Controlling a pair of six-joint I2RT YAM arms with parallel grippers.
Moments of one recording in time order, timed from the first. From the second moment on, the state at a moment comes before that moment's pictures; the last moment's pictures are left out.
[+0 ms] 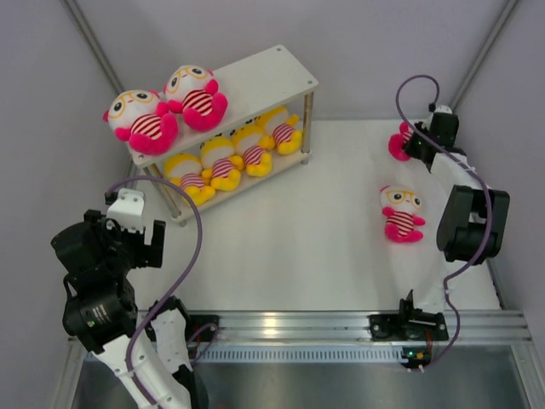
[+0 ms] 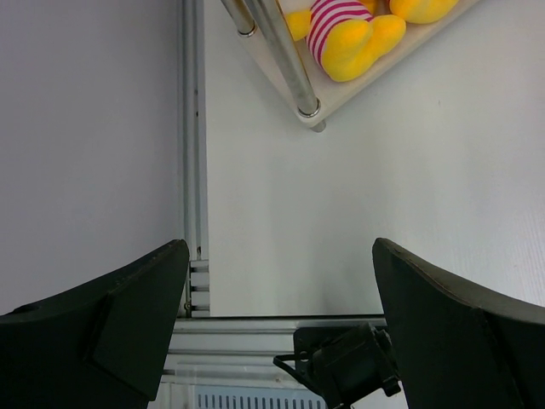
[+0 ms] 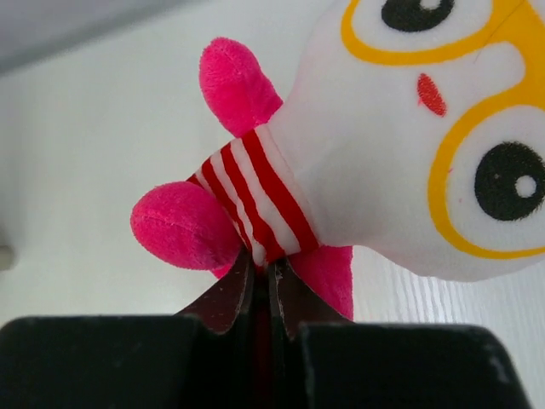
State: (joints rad) left arm 0.50 0.64 1.48 -1.36 0.35 0.50; right arm -0.16 1.85 1.31 -0.08 -0.11 0.26
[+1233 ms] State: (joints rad) left arm 0.50 0.59 1.44 -1.36 0.35 0.52; right arm 0.55 2.07 2.42 -0.50 -0.62 -0.29
